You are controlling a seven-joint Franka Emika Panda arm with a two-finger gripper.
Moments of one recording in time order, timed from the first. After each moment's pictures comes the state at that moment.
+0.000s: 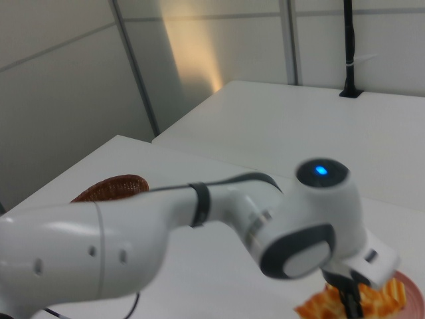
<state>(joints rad) -0.57 0.45 0.11 -1.60 -0.03 2.19 0.46</state>
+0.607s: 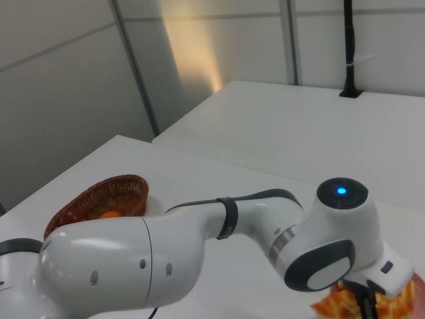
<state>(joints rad) -0.56 0.60 0.12 -1.49 -0.03 2.27 0.51</state>
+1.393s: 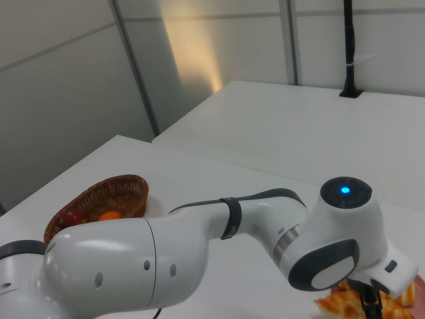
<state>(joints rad) -0.56 0.62 0.12 -1.46 -0.03 2.27 0.51</state>
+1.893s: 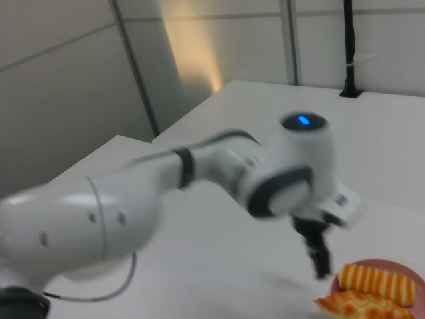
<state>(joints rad) -0.46 0.48 0.17 -1.43 -0.03 1.94 0.46</state>
